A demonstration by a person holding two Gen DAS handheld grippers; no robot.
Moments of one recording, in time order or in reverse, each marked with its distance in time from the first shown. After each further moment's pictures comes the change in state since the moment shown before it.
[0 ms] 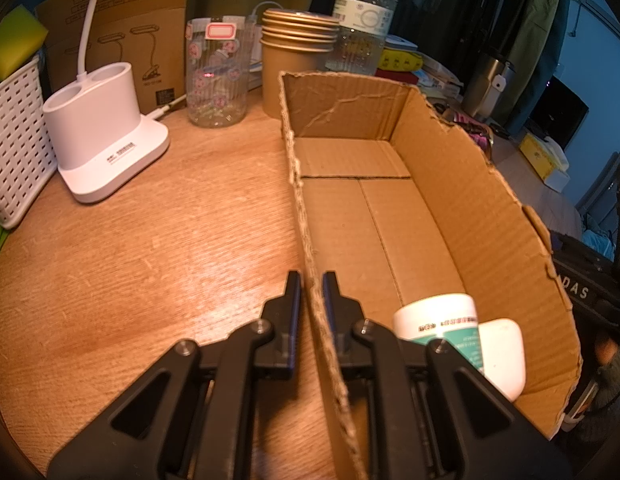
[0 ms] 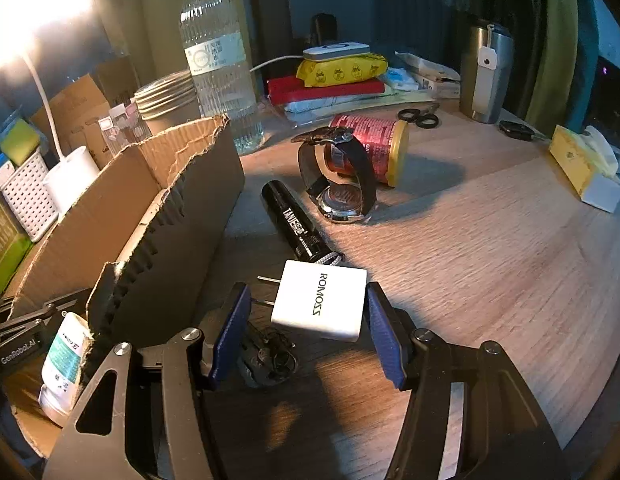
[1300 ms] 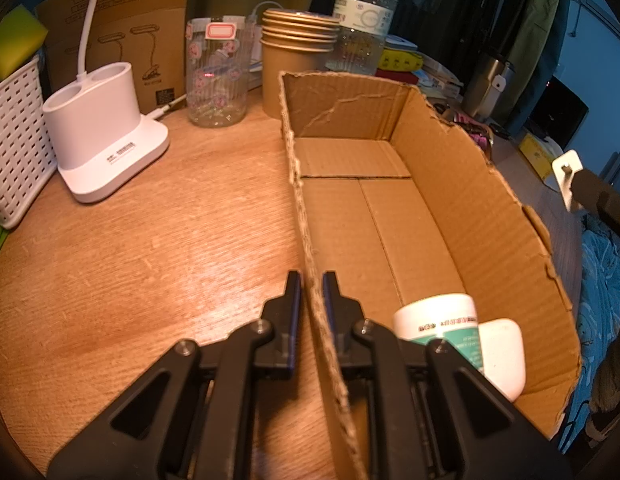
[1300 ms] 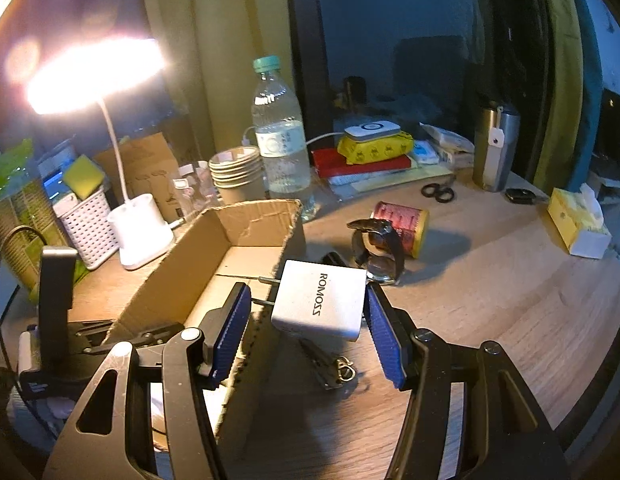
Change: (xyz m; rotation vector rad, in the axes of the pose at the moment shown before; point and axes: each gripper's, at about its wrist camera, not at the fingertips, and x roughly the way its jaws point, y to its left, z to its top) left arm 0.000 0.000 0.000 0.000 0.000 0.000; right arm -0.079 0.035 0.014 -0.057 -0.188 0.089
